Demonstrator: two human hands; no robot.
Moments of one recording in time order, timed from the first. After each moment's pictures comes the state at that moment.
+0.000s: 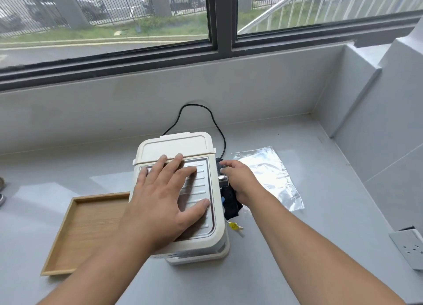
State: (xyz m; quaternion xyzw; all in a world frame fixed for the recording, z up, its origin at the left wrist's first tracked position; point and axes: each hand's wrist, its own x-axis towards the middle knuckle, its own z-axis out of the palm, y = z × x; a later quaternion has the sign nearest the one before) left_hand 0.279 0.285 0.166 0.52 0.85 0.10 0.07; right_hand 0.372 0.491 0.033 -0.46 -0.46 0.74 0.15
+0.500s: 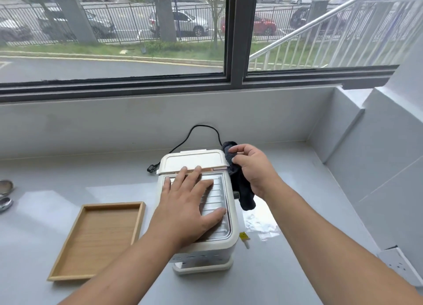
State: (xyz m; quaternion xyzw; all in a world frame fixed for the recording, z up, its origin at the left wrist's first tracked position) left_hand 0.275 0.283 0.161 0.52 0.84 0.13 0.08; right_hand 0.374 0.484 0.160 -0.39 -0.57 0.67 0.27
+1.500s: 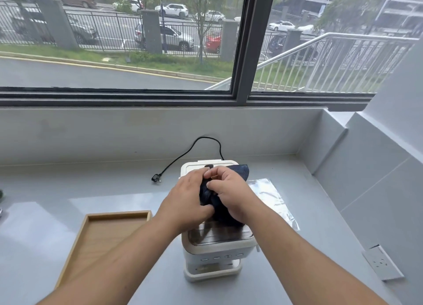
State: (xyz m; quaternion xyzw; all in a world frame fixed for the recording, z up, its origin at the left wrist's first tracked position) left_hand 0.208 0.259 0.182 0.52 0.78 0.29 0.18; right_hand 0.324 0.359 0.208 -0.36 -0.60 0.68 0.20
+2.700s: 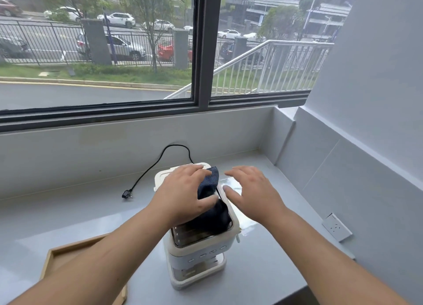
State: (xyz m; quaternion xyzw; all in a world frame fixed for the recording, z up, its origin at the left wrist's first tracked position) left_hand 0.224 0.285 0.226 0.68 0.70 0.20 0.07; right_hand 0.434 0.369 0.228 -0.42 -0.88 0.10 0.18
